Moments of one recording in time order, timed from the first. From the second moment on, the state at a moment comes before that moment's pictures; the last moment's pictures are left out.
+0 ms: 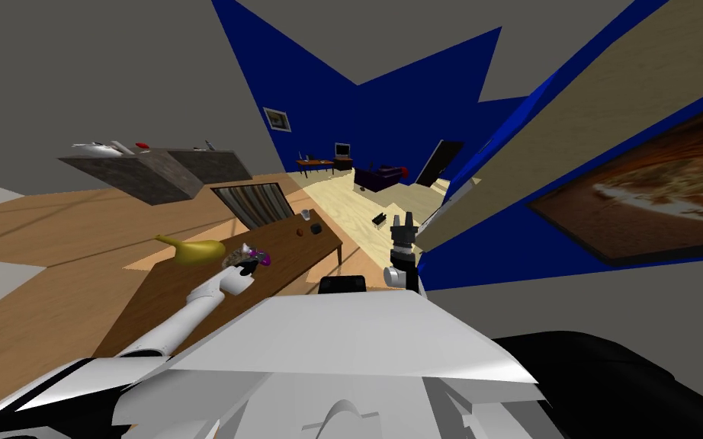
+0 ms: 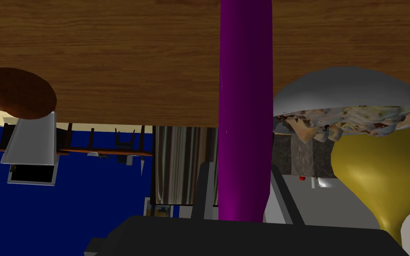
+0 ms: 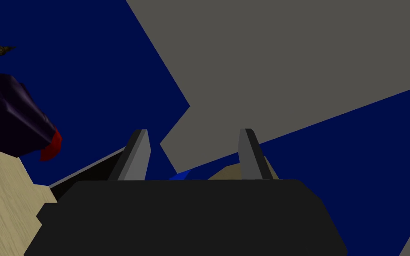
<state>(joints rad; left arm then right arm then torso) 0.10 0.76 -0.15 -1.04 -0.29 0.28 -0.18 0.50 0.01 0.07 -2.20 -0.01 -0.50 -0.12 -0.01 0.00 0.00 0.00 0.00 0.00</state>
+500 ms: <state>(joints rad) 0.15 0.77 -0.20 -1.07 -0.28 0.38 -0.13 0.50 0.01 0.07 -2.20 -0.01 -0.50 -0.12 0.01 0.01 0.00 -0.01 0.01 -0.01</state>
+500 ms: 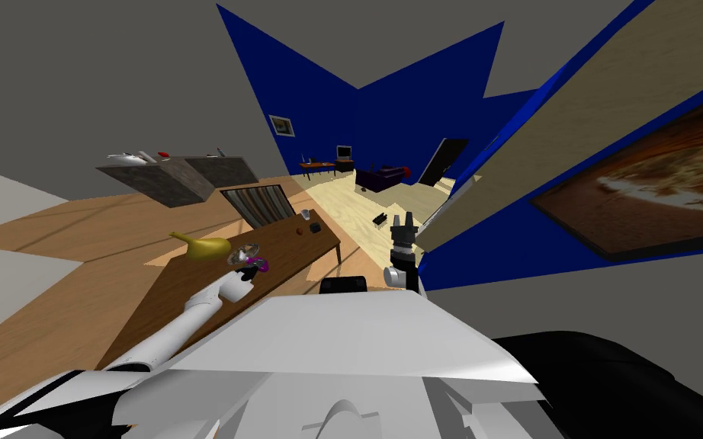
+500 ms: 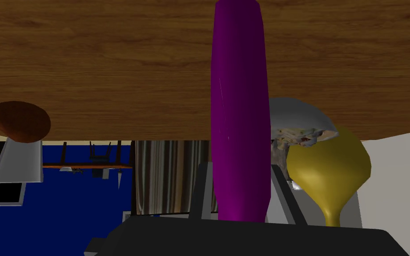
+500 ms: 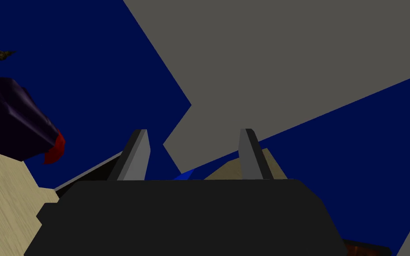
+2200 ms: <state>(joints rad) 0.21 1.08 -0.26 -1.12 0.02 0.49 -0.09 0.50 0.01 0.07 -2.20 -0.01 -0.50 -0.12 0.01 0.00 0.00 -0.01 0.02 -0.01</state>
